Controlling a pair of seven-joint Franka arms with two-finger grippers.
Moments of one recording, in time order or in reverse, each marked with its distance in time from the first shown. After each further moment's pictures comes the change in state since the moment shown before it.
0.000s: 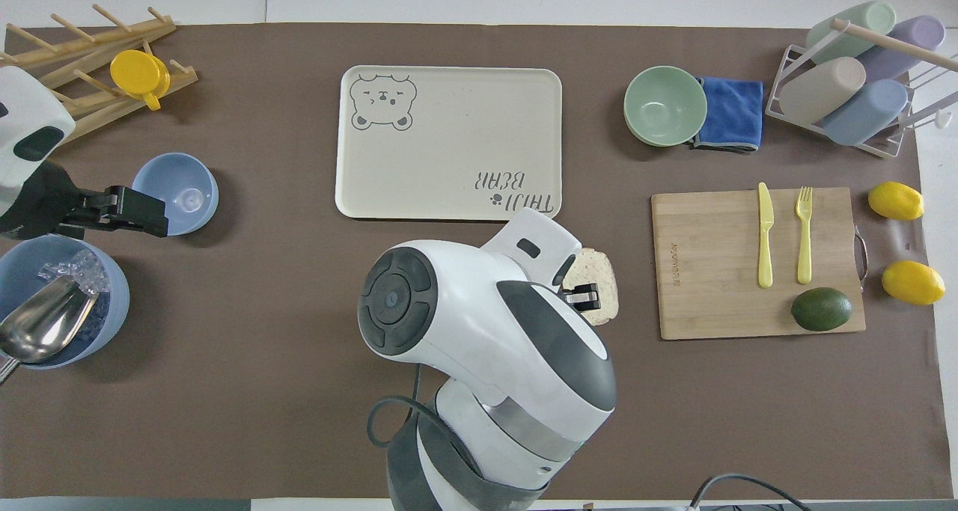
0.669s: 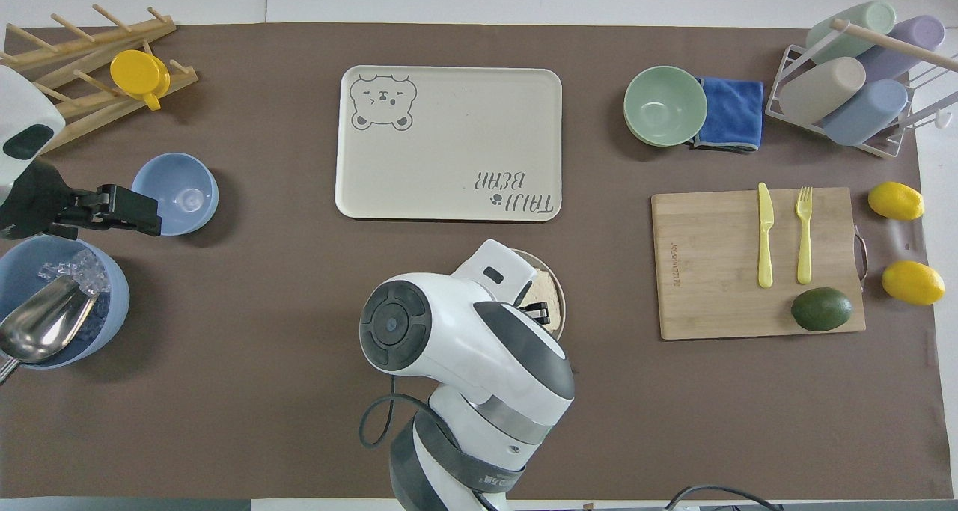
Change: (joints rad) left arm 0.011 0.000 0.003 0.000 0.000 0.000 -0.003; right arm 0.033 0.035 0.001 -0.167 0.061 0.242 0.077
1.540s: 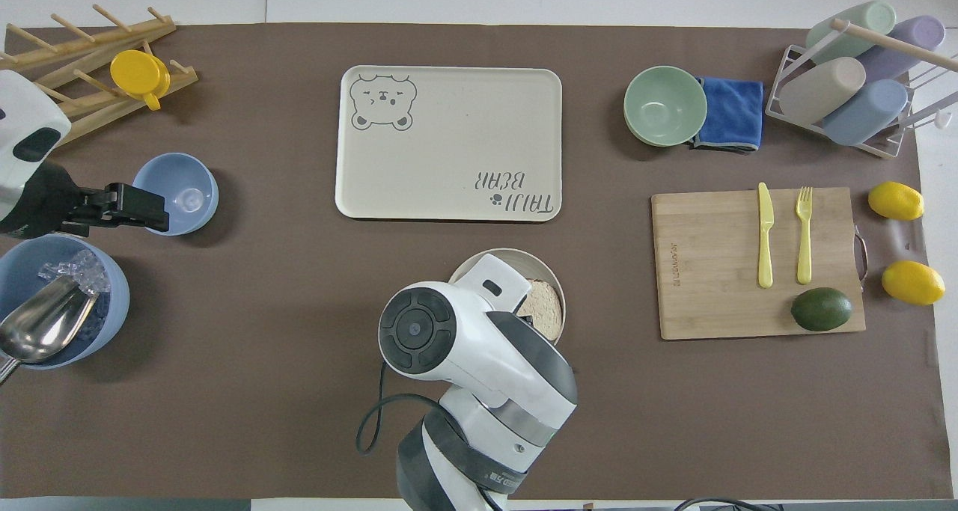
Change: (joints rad) left arm 0.012 -0.017 0.002 -0.071 -0.027 0.087 -0.004; right arm 0.000 -0.013 -0.001 -0.074 0.130 0.151 0.001
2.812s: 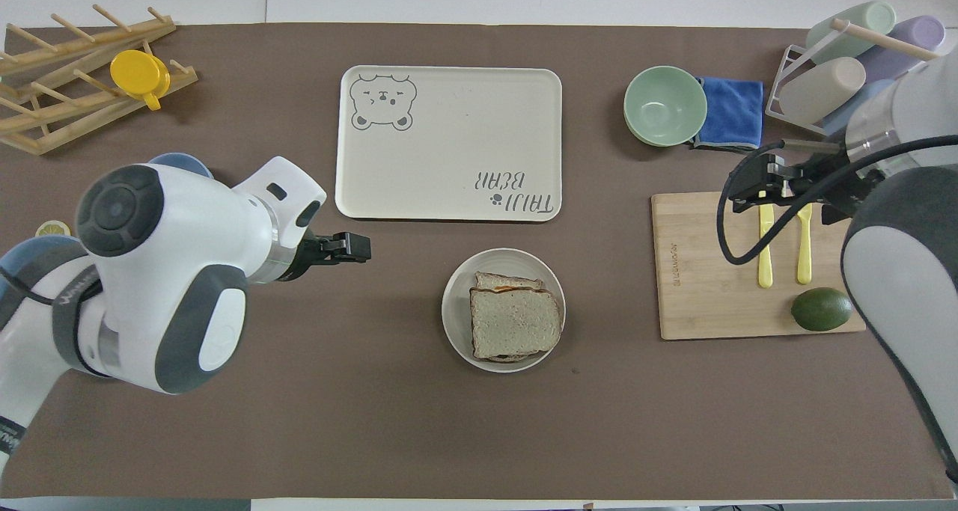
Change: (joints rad) left arm -0.318 0.034 -0.032 -0.367 -0.134 0.486 -0.278; right arm -0.637 -0.176 -0.025 0.322 0.122 -0.415 -0.445
